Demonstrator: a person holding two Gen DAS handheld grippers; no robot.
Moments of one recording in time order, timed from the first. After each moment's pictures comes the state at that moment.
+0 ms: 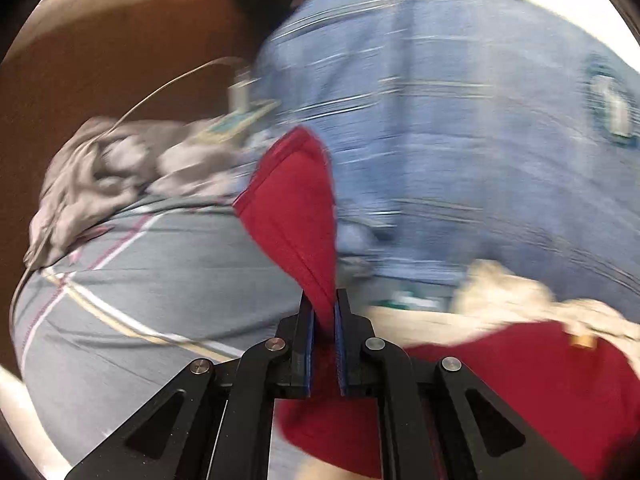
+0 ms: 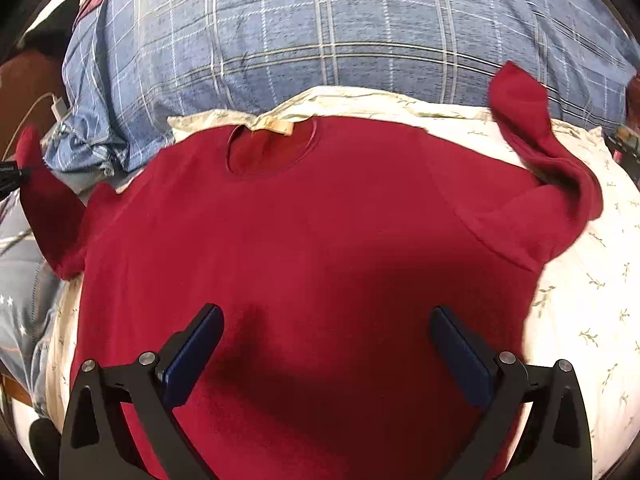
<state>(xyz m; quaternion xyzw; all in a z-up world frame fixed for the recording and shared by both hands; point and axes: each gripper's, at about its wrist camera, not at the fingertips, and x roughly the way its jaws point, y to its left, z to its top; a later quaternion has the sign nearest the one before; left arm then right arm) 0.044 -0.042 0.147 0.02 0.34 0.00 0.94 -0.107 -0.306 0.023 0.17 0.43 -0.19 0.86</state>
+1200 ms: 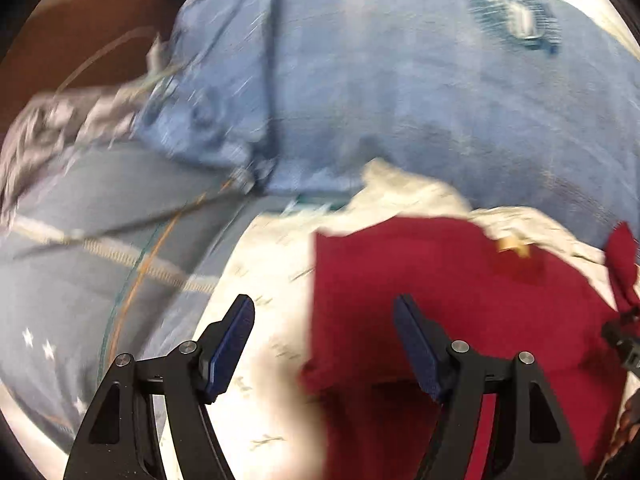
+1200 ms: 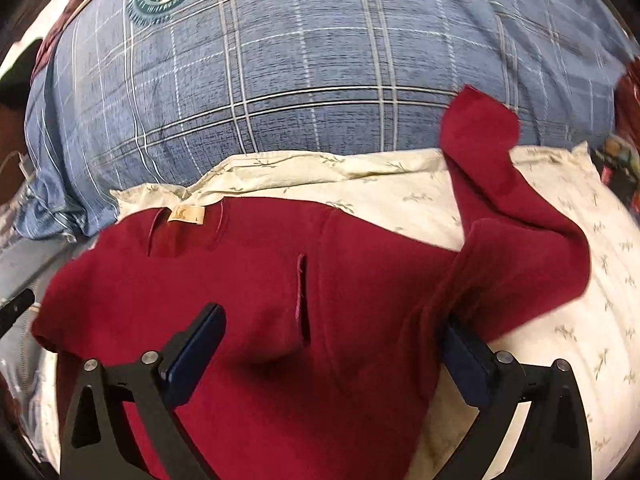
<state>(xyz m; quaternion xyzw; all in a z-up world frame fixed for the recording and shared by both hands) 0.005 -0.103 0.098 0.02 0.41 -0.06 0.91 -0.077 -0.398 0.037 0.17 0.40 -0.23 0.87</state>
